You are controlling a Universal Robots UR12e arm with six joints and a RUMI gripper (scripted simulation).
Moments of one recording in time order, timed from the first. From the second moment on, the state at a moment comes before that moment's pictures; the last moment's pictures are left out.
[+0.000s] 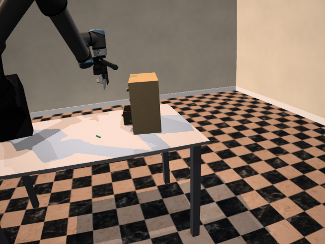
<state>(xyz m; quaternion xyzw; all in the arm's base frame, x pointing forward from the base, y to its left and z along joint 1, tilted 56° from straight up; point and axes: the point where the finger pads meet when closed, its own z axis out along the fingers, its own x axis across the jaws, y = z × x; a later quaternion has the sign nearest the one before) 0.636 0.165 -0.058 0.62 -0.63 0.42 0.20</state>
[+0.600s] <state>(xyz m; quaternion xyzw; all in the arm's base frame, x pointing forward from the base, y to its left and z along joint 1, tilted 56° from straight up) 0.640 0.079 -0.046 0.54 -0.71 0.43 0.15</state>
